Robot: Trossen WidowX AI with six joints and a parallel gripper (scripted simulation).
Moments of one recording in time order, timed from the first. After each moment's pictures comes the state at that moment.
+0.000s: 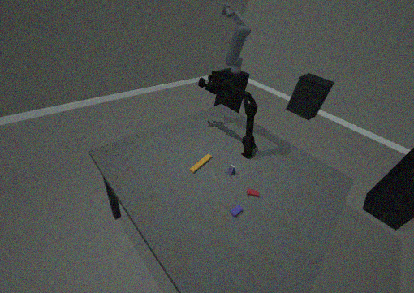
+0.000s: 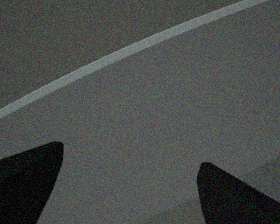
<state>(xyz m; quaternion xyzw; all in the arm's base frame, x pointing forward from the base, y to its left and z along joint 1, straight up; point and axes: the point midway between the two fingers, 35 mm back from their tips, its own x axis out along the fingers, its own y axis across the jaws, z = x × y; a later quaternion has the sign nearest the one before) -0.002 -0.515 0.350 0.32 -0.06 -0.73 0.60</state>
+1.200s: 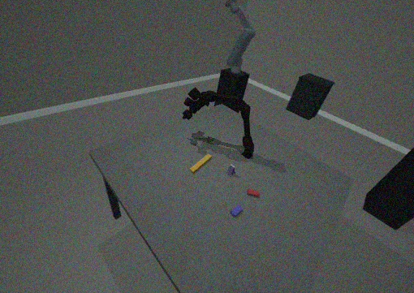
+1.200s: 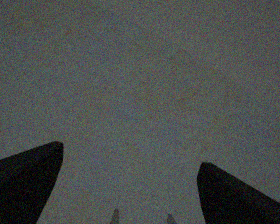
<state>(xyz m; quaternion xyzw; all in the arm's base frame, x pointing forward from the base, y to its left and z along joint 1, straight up) 0.246 -0.417 0.230 0.24 0.36 -0.48 0.76</state>
